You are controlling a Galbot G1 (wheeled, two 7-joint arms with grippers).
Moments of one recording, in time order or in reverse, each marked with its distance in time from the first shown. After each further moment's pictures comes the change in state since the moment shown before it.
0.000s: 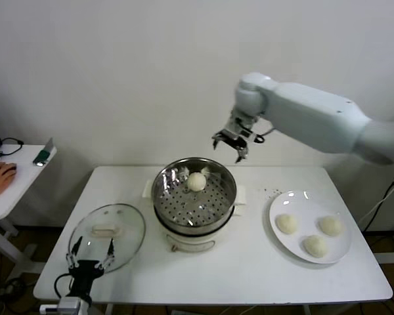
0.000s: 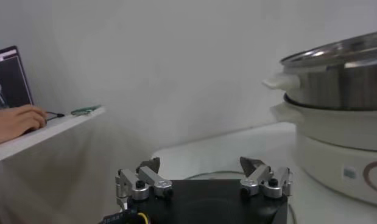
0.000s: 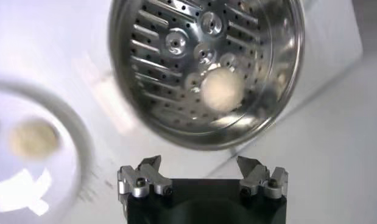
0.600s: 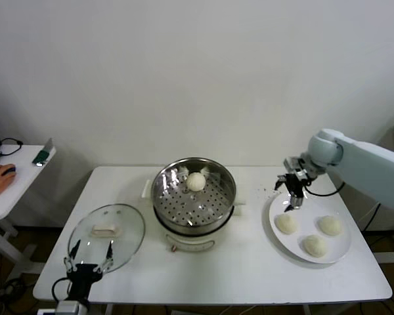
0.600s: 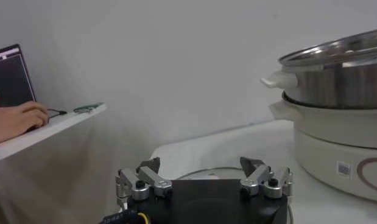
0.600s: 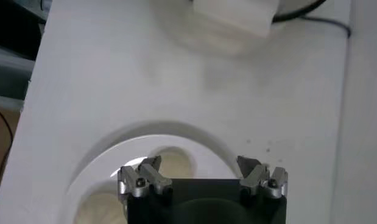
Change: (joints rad) left arm 0.031 -0.013 -0.003 -0.032 0.005 0.016 -0.006; right arm -0.324 -0.347 0.109 0.065 0.096 -0.347 0.035
